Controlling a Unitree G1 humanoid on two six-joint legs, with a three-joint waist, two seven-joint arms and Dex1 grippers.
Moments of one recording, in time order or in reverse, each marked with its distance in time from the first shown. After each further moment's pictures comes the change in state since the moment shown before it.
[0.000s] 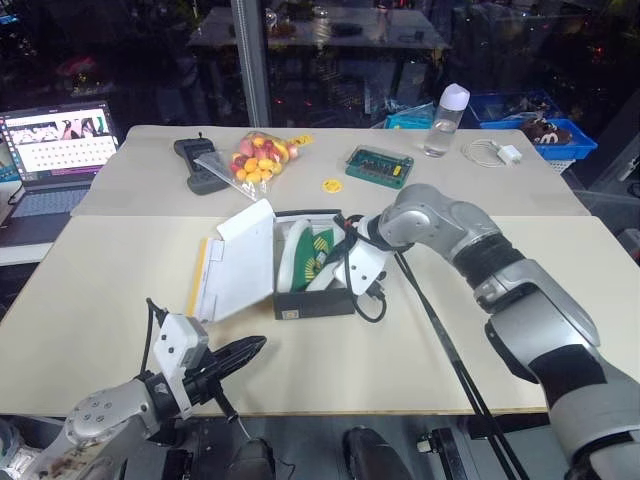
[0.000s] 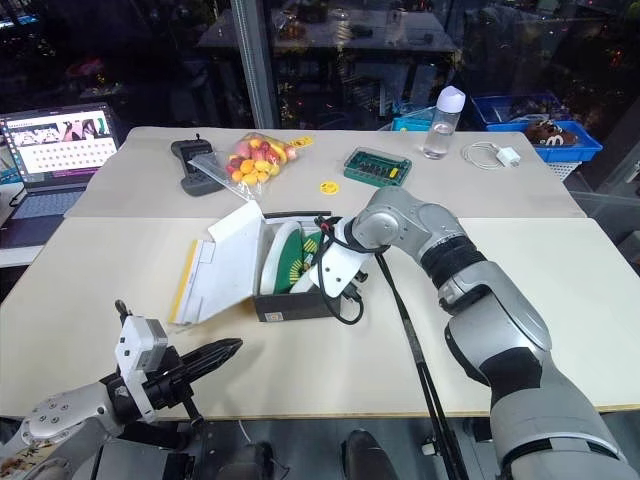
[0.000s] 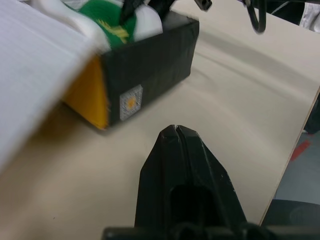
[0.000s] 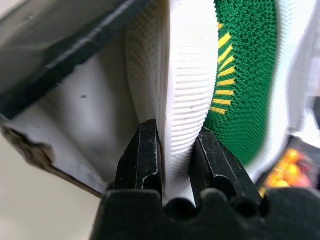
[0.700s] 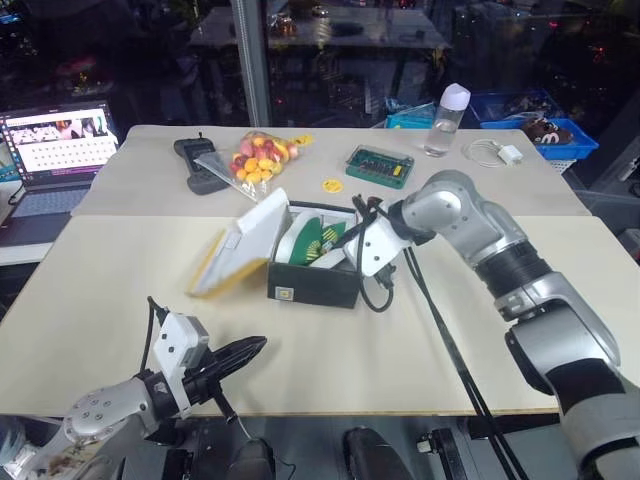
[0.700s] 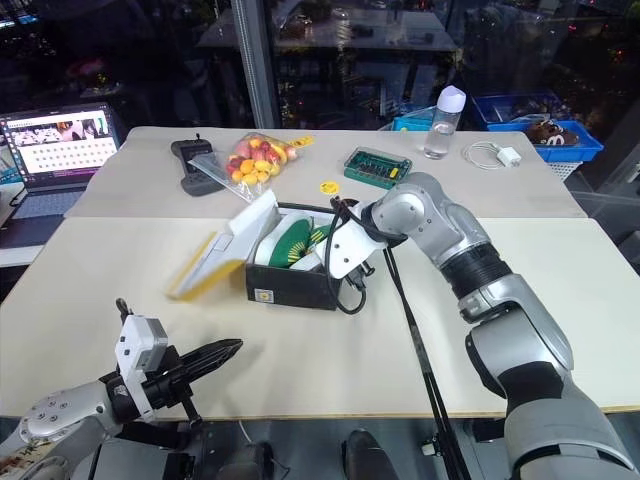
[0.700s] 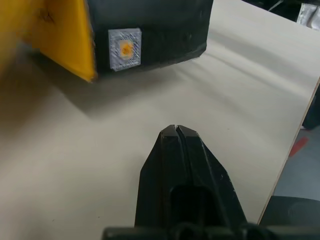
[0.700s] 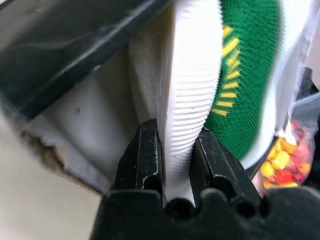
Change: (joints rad) left arm -0.004 0.018 0.002 0.000 -0.007 0.003 -0.009; right arm 0.121 -0.071 -0.082 -0.266 0.158 0.302 0.169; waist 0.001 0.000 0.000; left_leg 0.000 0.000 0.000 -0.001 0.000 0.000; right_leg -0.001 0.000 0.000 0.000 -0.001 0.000
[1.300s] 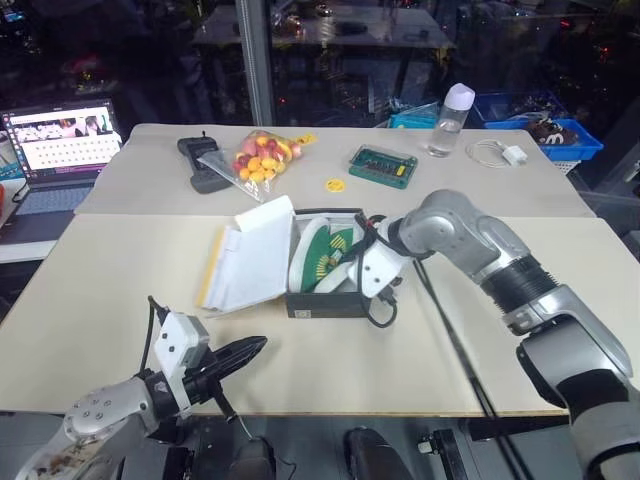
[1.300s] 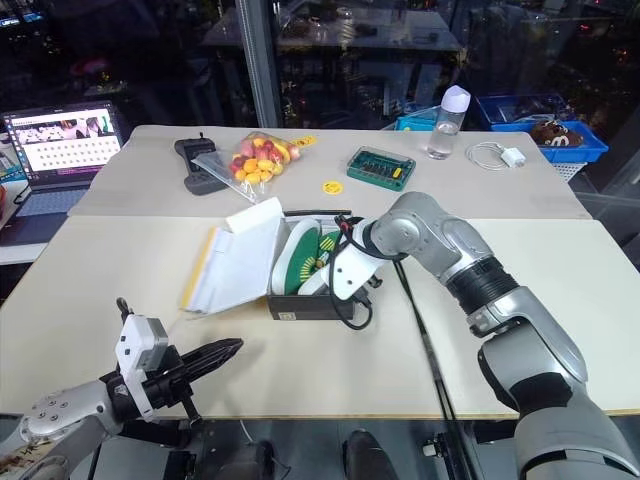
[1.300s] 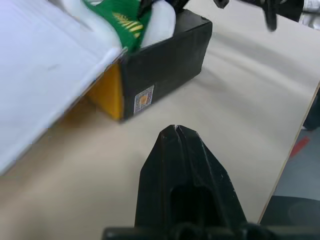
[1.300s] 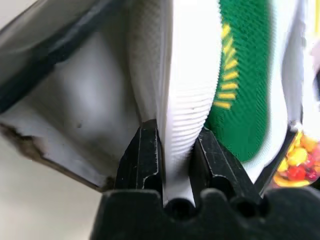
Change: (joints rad) left arm -0.001 0.002 -0.001 0.000 0.000 0.001 0.000; right arm 0.034 -0.088 0.098 -0.092 -0.259 -0.161 -0.155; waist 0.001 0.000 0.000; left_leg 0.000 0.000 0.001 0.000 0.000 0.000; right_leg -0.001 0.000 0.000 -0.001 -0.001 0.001
